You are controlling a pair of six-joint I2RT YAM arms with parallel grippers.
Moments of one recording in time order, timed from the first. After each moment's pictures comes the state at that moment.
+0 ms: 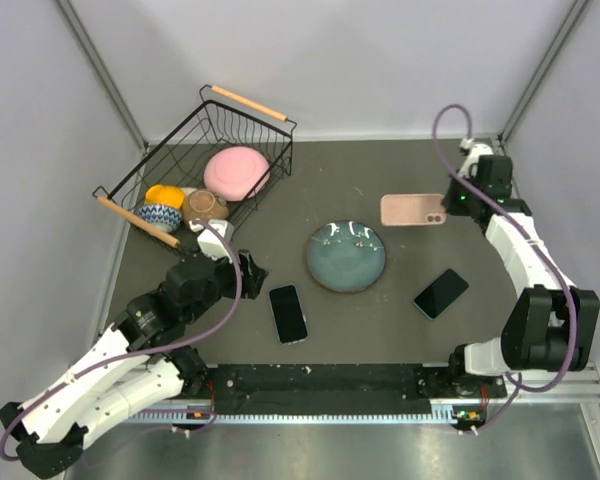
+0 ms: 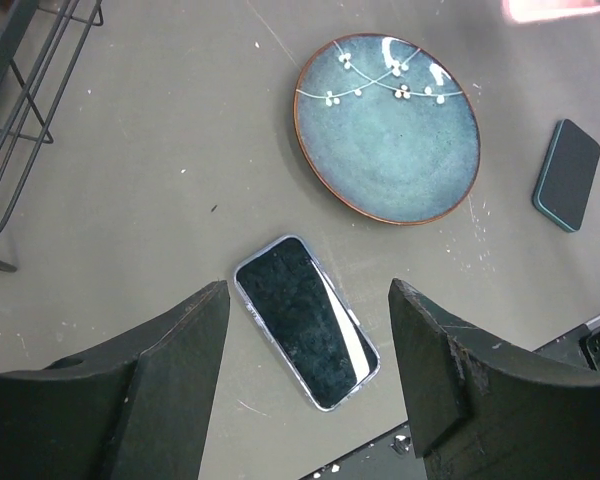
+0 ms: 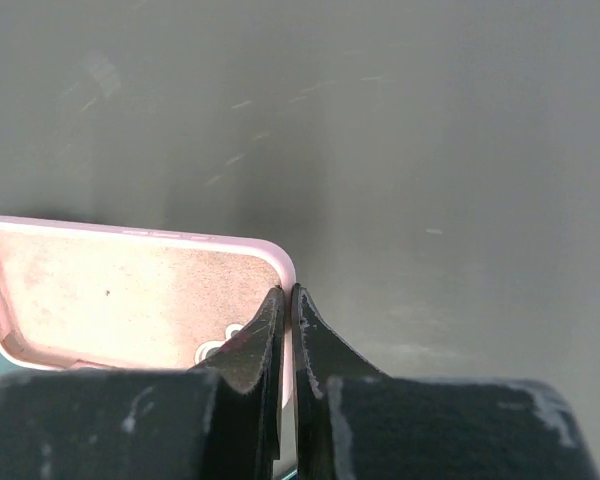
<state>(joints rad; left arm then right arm) -0.80 0.62 0.76 -0.58 -0.26 -0.48 -0.09 1.41 1.09 -0.35 -0.09 0.09</state>
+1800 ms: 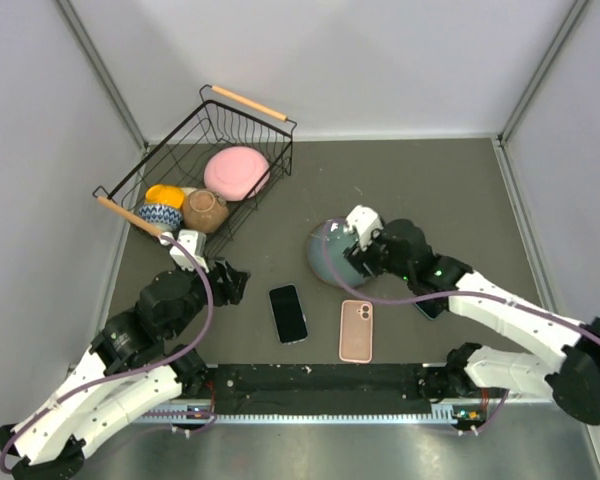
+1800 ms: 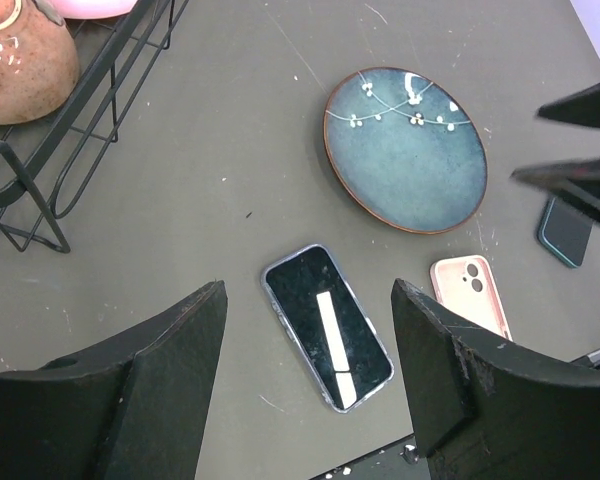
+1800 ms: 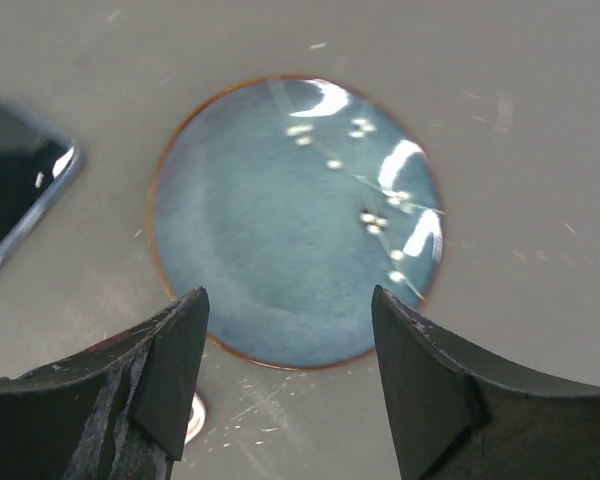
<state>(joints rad) -0.80 0.43 0.75 -0.67 -0.36 -0.50 0.77 1.13 0.74 -0.18 -0.02 -0.29</state>
